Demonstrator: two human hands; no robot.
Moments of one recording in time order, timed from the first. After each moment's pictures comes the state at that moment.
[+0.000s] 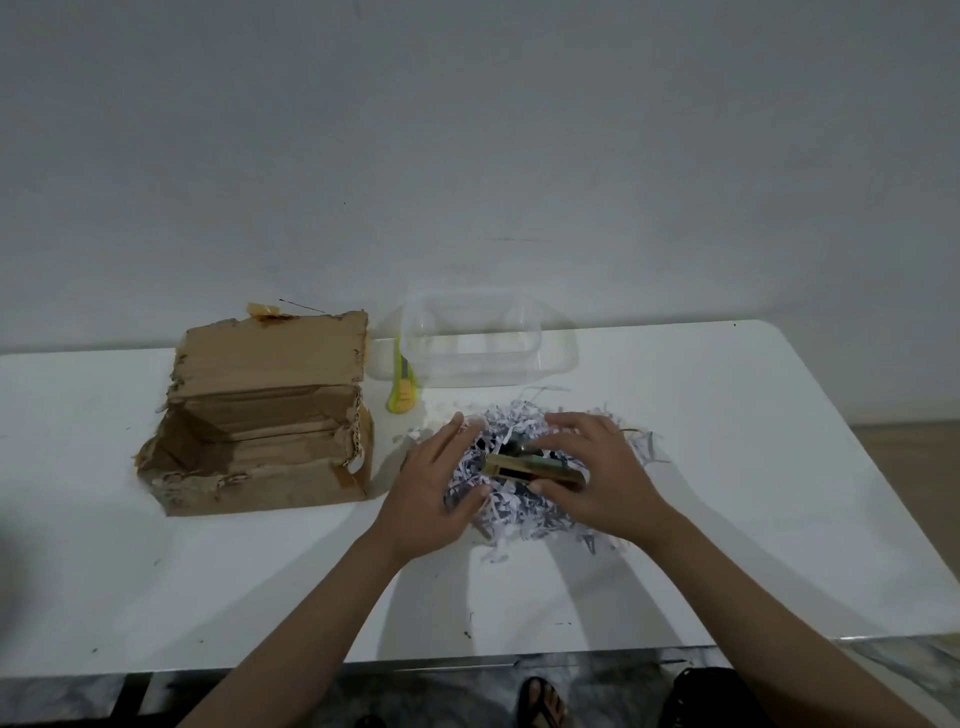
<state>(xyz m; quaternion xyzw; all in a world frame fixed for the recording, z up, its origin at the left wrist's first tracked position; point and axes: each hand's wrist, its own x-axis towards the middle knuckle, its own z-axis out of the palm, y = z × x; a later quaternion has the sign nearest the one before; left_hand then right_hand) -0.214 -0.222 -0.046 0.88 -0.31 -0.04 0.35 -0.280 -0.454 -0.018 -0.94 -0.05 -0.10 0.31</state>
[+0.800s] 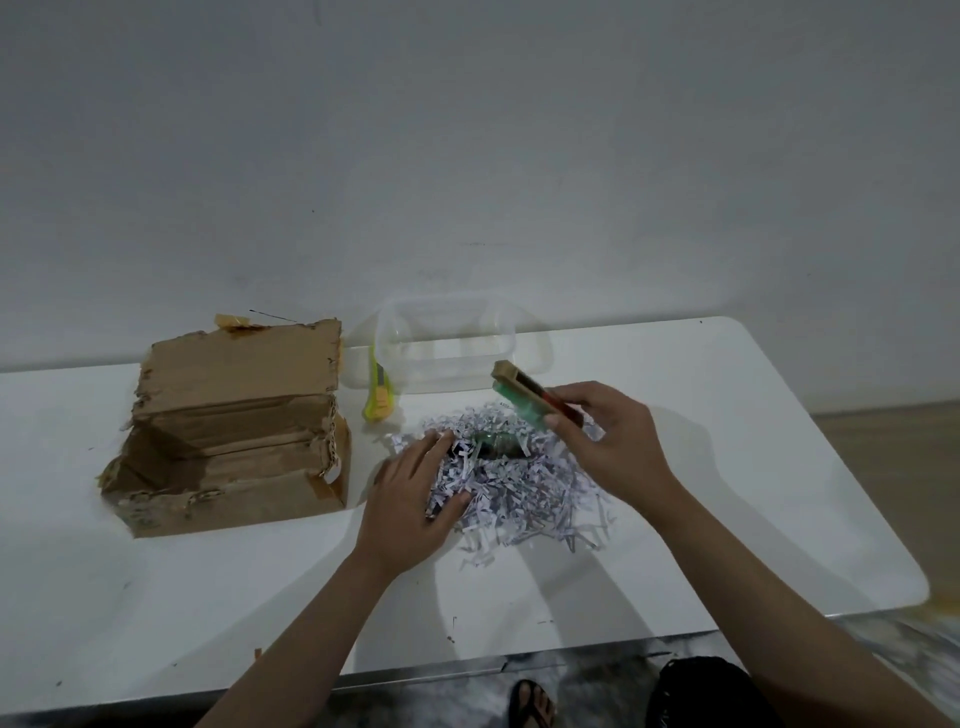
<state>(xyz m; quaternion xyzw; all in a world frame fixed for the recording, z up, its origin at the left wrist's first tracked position) -0.215 -0.222 -0.069 0.91 -0.31 0.04 0.28 -0.284 -0.459 0.037 -0.83 0.04 -0.19 0.52</state>
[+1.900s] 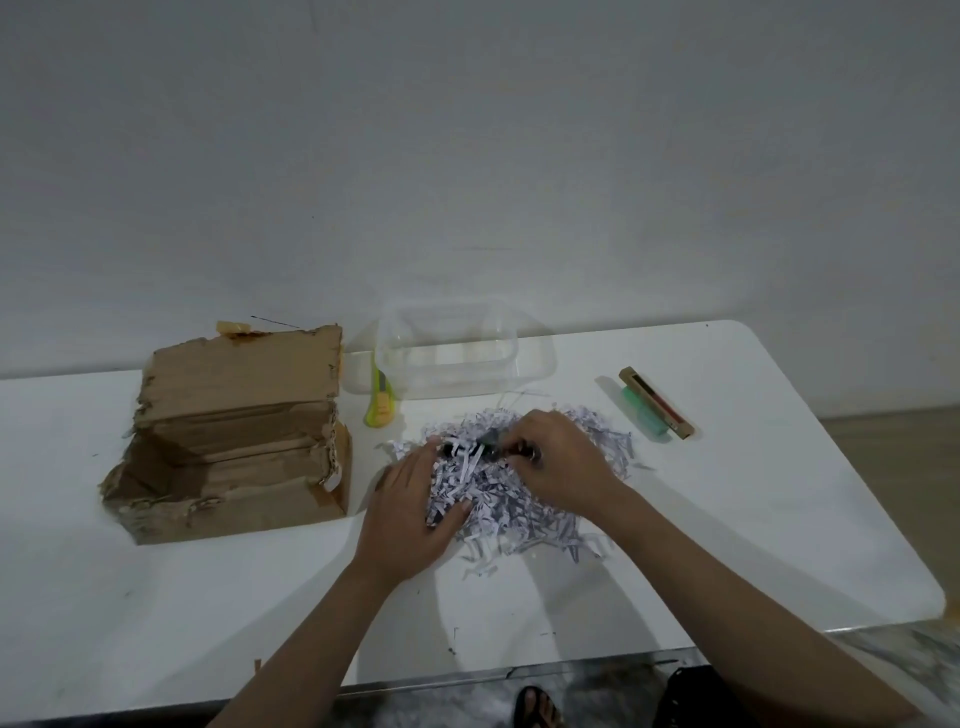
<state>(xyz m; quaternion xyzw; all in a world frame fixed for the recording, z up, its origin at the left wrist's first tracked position) -0.217 -0.222 -0.065 0.91 -0.30 0.04 0.29 -0.248 -0.442 -0.012 -0.95 -0.04 -0.07 0.31</state>
